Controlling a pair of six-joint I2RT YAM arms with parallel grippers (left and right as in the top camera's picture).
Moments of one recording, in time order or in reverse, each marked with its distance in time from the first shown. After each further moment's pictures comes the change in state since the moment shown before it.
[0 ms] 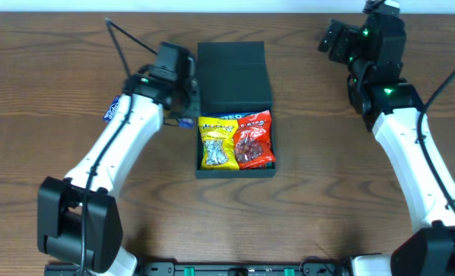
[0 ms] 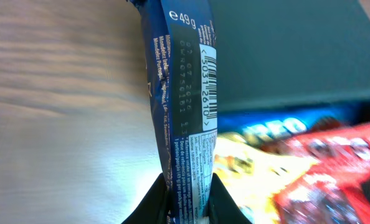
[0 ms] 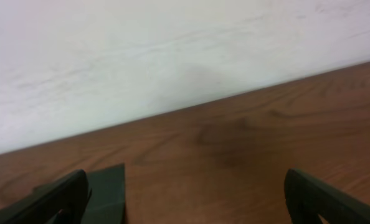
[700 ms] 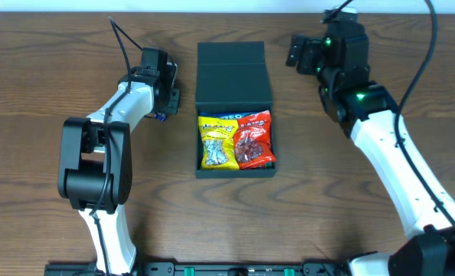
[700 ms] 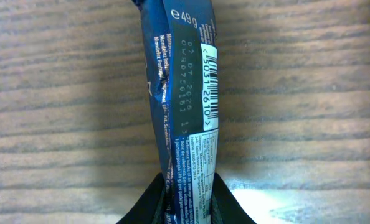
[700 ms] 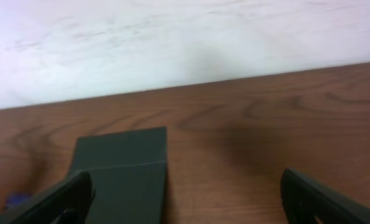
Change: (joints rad) left arm 0.200 0.350 0.000 0.291 -0.115 0.344; right arm 0.153 0.000 0.000 -0.076 -0.003 0.001
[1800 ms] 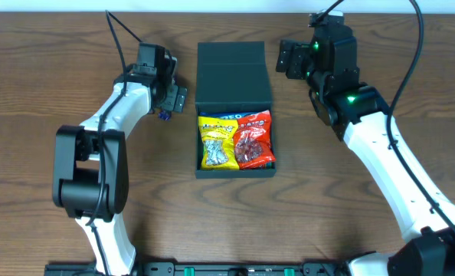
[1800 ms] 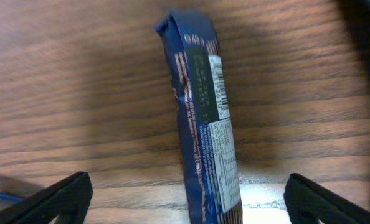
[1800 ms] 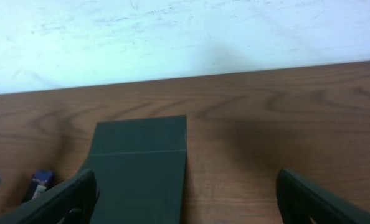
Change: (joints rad) left arm 0.000 -0.052 -0.015 0.035 -0.029 0.078; right arm 0.058 0.000 0.000 -0.019 -0.023 0.007
